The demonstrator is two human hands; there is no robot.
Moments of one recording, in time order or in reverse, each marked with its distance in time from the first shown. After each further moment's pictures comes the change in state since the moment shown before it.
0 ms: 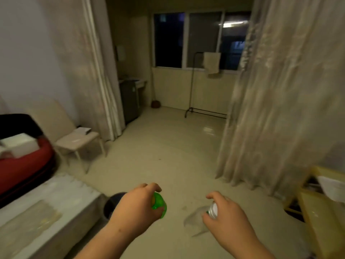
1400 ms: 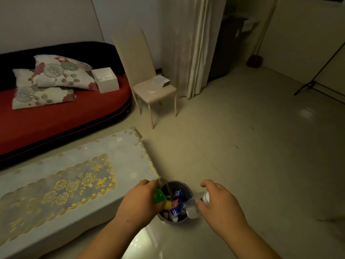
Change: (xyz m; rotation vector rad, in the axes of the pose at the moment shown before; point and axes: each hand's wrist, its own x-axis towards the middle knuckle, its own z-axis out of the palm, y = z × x) left_hand 0.255 -0.444 0.067 -0.044 -0.067 -0.642; right_hand 0.437 -0.205 0.414 -0.076 -0.551 -0.371
